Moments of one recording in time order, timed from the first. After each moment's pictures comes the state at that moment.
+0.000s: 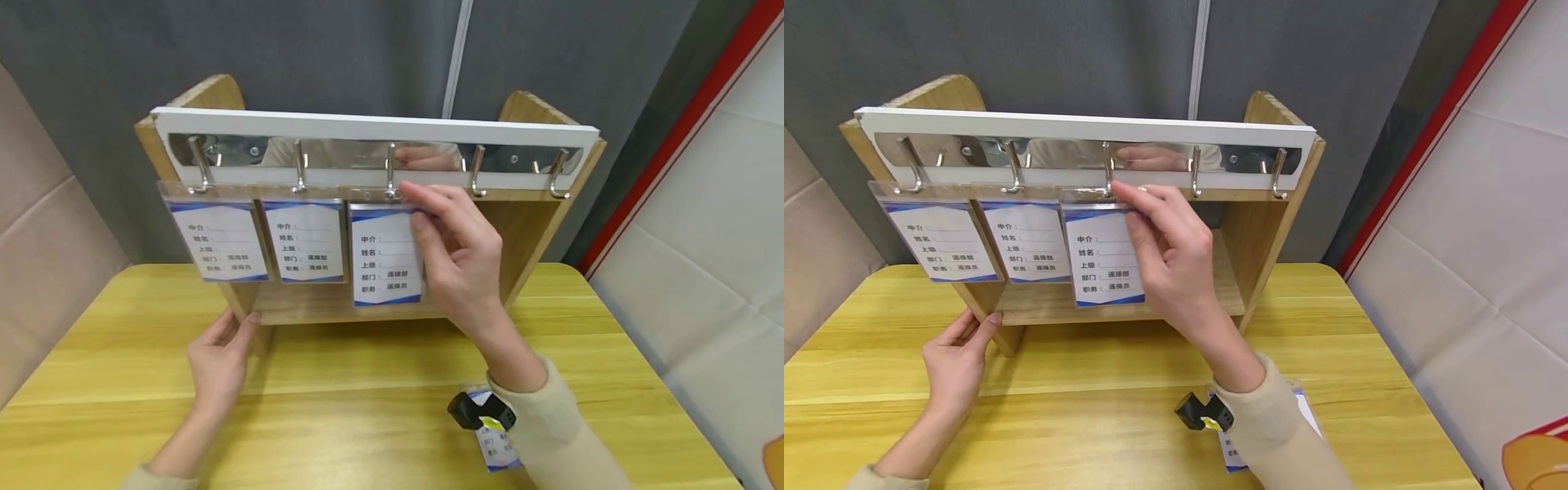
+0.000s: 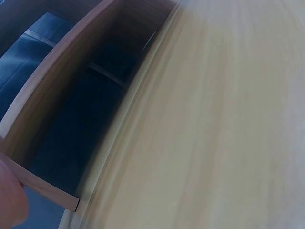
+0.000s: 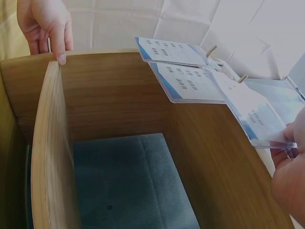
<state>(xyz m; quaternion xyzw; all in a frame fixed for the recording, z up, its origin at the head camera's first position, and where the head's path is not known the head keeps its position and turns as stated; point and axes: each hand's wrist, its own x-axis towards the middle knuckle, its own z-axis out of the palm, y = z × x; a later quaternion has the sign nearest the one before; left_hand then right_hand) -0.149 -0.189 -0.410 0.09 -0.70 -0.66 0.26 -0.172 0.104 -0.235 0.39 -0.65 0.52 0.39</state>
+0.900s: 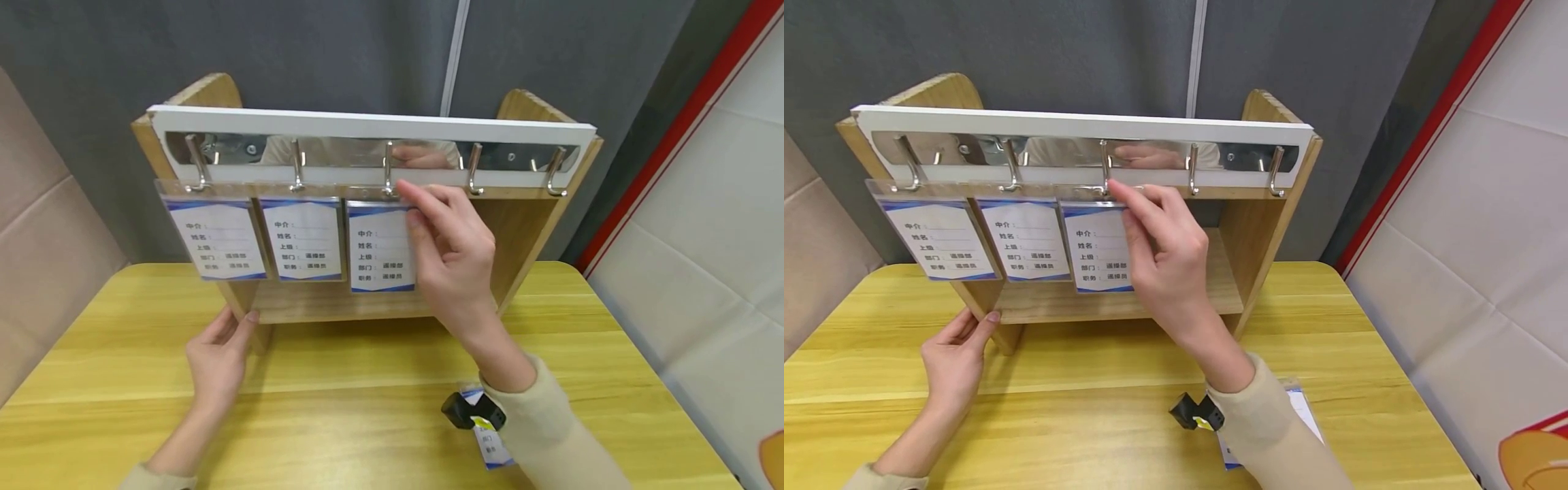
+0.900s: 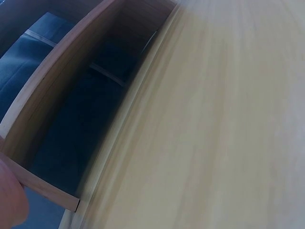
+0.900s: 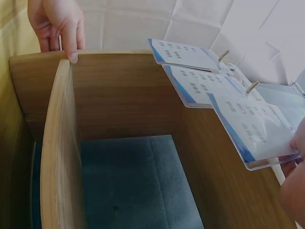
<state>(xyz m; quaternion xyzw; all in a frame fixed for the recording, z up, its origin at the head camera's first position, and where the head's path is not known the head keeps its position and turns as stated) -0.149 -0.188 -0.409 0.09 -0.69 -0.67 0.26 -0.174 0.098 -0.238 0.36 -0.65 0.47 0.47</state>
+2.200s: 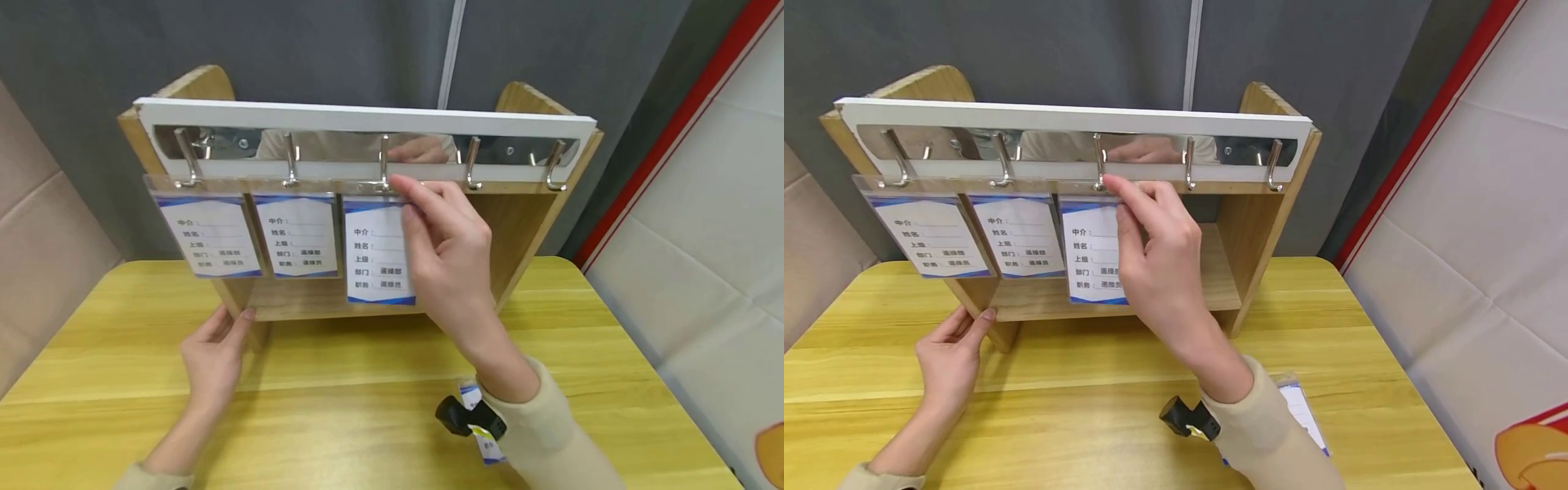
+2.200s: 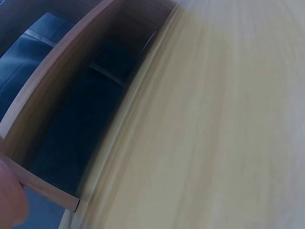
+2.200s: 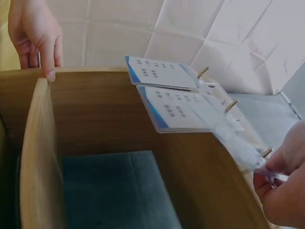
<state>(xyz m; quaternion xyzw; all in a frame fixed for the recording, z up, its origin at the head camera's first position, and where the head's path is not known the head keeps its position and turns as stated) -0.149 -0.185 -0.408 0.09 -0.69 -0.66 0.28 -0.157 0.093 -0.229 0.31 -0.70 0.50 0.39</state>
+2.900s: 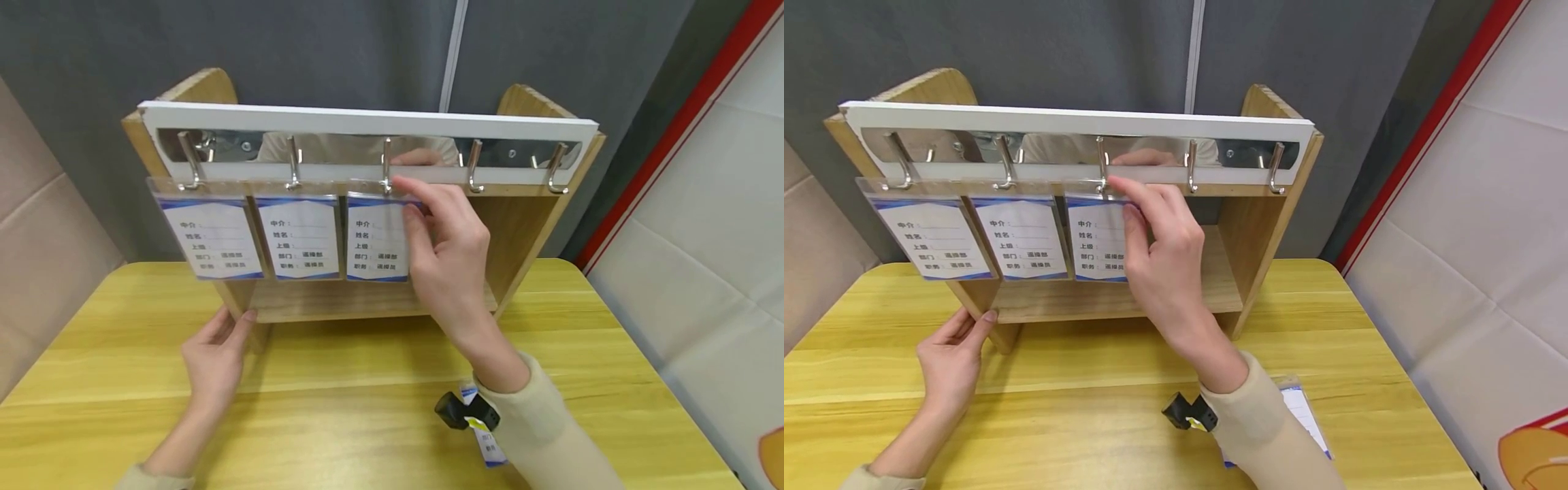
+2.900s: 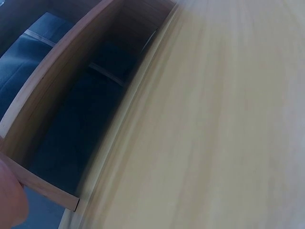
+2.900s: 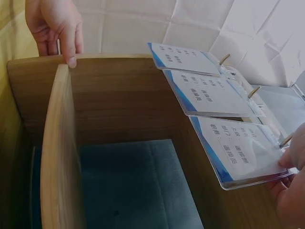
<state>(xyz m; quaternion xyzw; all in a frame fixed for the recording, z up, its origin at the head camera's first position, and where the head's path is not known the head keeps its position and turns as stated) -0.150 -0.187 -0.410 0.08 -0.69 -0.66 0.28 -0.174 0.093 -0.239 0.31 -0.70 0.45 0.45</state>
